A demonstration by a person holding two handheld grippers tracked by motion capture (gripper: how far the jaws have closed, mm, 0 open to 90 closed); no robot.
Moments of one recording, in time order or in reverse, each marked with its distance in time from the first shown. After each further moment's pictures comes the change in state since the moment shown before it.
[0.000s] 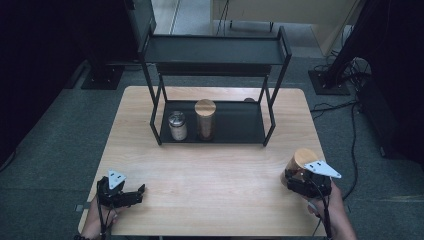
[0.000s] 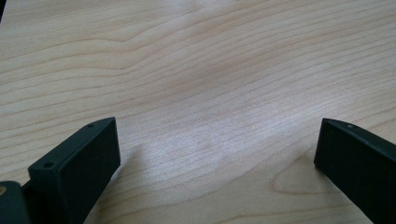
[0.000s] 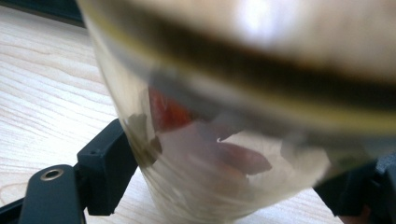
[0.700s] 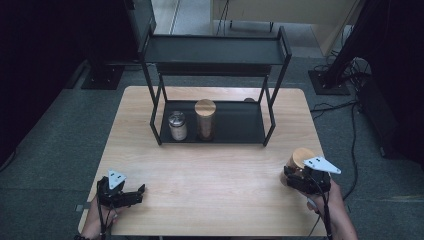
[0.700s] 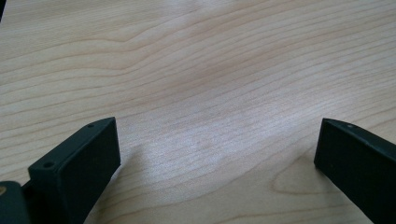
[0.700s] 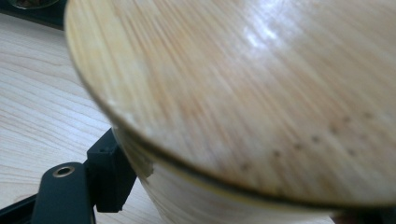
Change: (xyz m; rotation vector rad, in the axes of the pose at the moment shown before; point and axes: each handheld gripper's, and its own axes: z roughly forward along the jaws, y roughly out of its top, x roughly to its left) left arm 0.000 0.000 0.000 0.000 0.000 0.000; right arm 0.002 0.012 0.000 0.000 0.023 -0.006
